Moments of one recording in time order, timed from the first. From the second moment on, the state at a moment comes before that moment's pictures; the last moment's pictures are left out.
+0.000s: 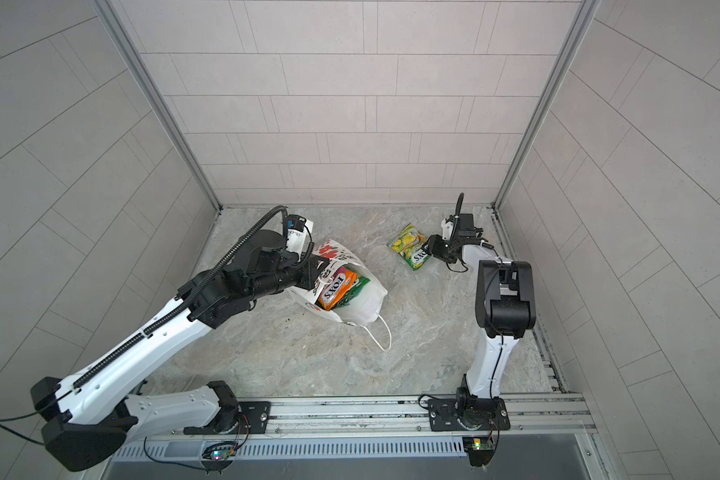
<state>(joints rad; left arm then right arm) -0.77 1.16 1.29 -0.63 0.01 -0.48 -0.11 1.84 1.24 -0.29 -0.42 0.33</state>
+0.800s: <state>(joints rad) -0.77 1.17 1.28 -0.55 0.03 -0.51 0.21 0.83 0.63 -0.16 -0.66 0.49</state>
